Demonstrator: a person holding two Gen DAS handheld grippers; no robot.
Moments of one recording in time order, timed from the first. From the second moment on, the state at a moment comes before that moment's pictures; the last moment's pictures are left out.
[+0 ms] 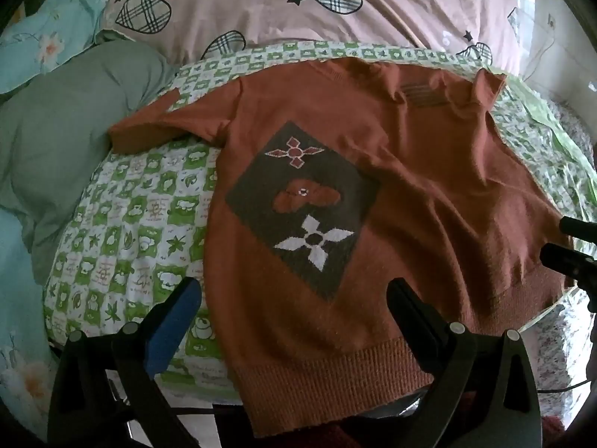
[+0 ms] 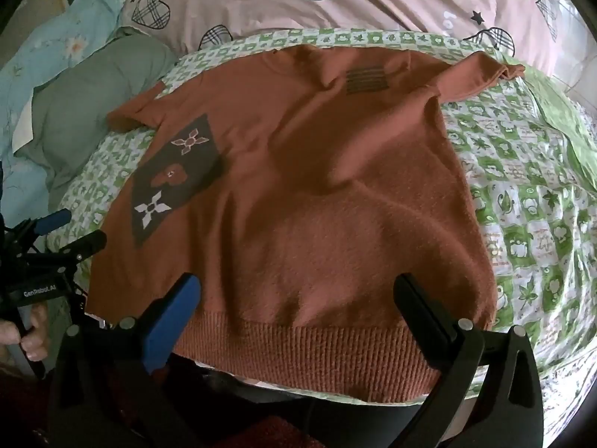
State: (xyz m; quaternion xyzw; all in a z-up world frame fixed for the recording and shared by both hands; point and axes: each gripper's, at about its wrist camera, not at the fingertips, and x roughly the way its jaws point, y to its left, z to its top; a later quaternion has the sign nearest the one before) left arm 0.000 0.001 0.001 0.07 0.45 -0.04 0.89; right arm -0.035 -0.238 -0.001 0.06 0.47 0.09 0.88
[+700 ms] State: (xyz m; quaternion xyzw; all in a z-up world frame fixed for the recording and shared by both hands) left arm 0.006 0.000 -0.001 0.09 0.45 -0.03 0.89; right arm -0.032 -0.237 -0.001 0.05 0.47 0.09 0.87
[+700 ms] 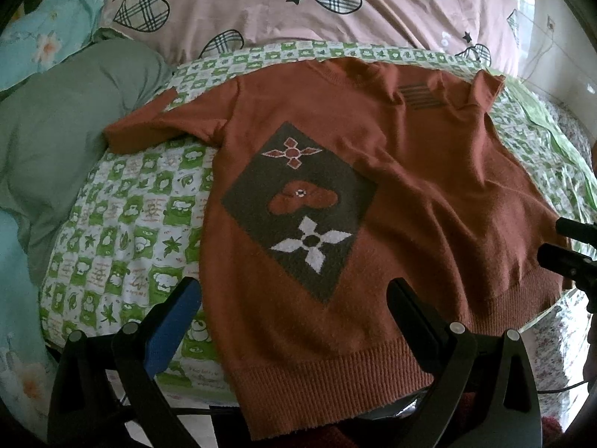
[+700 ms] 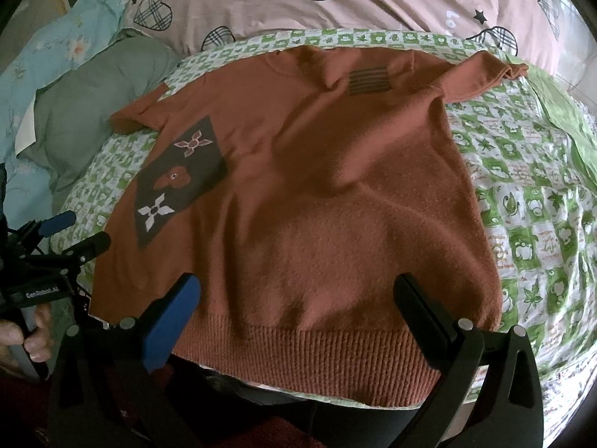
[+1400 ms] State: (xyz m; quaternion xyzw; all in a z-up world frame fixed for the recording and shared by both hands) left arm 0.027 -0.005 -0.004 0.10 0.46 -0.03 0.88; right arm -0.019 -0.264 0.003 0.10 0.47 0.08 0.87
